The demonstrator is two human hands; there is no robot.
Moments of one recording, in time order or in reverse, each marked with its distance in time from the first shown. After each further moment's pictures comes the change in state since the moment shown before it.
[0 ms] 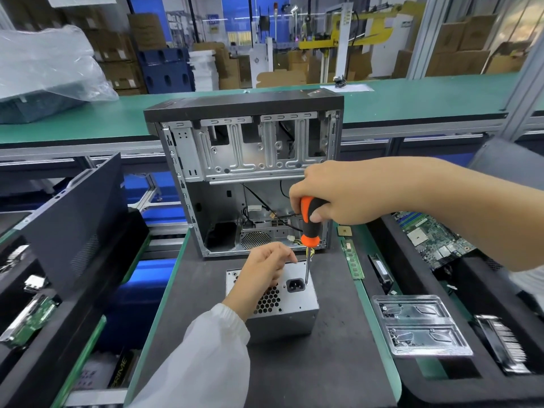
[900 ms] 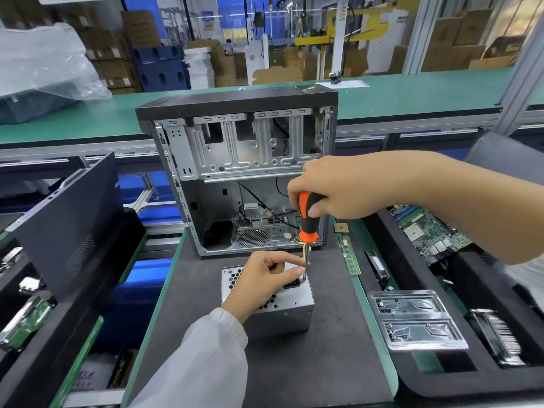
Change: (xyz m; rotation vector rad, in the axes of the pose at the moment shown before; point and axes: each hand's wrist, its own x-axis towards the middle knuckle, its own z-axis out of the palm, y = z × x) left_hand -0.006 -0.010 0.001 0.262 -0.063 0.259; right_hand -0.003 0.003 0.000 -0.008 -0.004 0.017
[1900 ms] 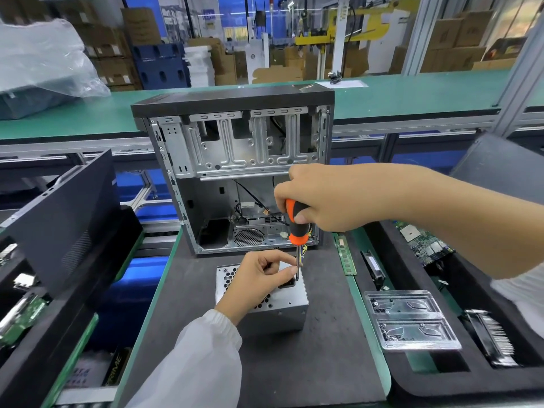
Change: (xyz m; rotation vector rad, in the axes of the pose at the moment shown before) left_hand -0.002 -0.004 0.003 -0.024 0.012 -0.011; right_hand -0.002 -0.008 0.010 -0.028 0.036 -0.033
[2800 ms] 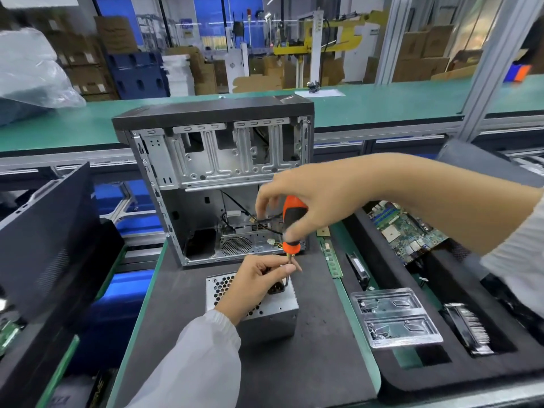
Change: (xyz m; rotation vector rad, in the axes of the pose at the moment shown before) left_hand 0.014 -0.001 0.009 -0.105 -0.117 0.098; right_hand -0.005 0.009 -0.016 0.281 -0.060 -0.050
